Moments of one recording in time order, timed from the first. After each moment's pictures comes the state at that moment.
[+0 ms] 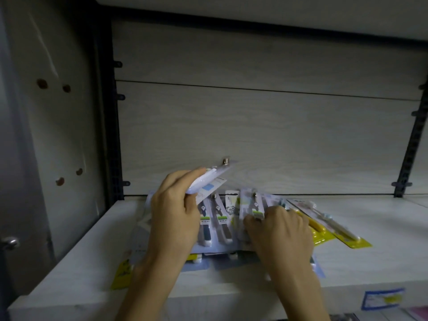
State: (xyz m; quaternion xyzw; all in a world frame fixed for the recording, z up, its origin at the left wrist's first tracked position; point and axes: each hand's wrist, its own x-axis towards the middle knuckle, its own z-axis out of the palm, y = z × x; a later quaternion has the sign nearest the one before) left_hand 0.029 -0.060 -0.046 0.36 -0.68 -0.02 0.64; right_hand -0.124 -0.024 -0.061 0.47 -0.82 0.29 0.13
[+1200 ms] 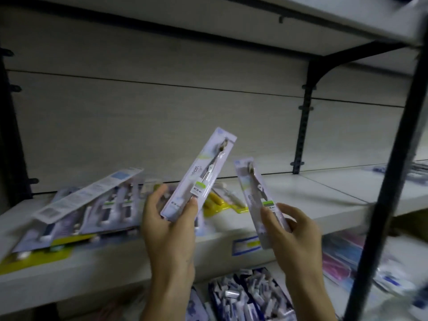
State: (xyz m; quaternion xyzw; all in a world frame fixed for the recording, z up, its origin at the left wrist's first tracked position) left_hand -0.121 0.051 -0.070 0.28 -0.41 -0.48 0.72; right_hand -0.265 0.121 -0.086 0.34 -0.60 0.72 -0.08
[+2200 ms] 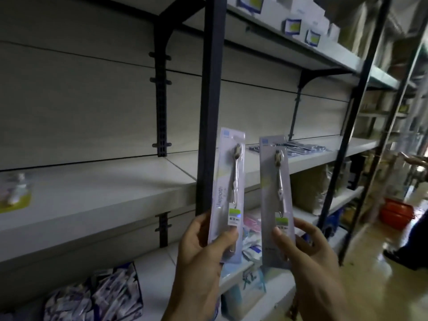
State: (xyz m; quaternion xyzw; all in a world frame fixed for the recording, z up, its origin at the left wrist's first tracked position) left_hand -0.504 0.257 -0.121 0.19 -0.44 -0.76 0.44; right_hand -0.608 0.360 -0.114 0.19 -0.58 0.78 -0.17
